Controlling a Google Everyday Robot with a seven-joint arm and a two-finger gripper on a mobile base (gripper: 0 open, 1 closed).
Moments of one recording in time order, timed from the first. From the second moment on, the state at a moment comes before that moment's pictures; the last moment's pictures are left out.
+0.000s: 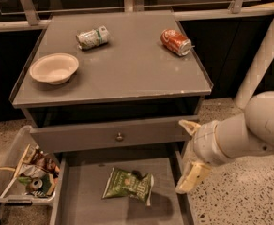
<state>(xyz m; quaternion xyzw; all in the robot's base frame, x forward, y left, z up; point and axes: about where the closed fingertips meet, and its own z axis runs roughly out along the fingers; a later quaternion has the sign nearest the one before) 0.420 -0.131 0.747 -0.62 0.72 0.11 0.28</state>
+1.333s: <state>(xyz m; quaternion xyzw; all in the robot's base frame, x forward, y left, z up) 0.434 -0.146 0.634 -0.58 0.74 0.11 0.32</state>
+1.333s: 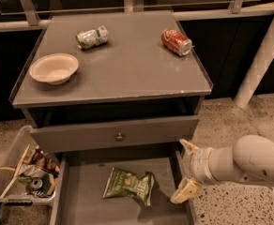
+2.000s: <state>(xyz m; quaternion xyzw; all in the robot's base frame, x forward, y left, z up) 0.446 -0.141 0.557 -0.56 0.75 0.14 0.32</state>
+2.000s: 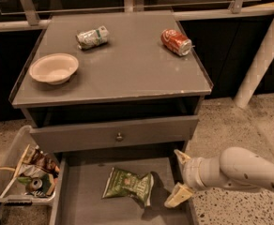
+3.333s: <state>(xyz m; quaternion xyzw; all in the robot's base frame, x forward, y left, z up) 0.461 -0.077 0.443 -0.55 0.74 0.22 0.32</state>
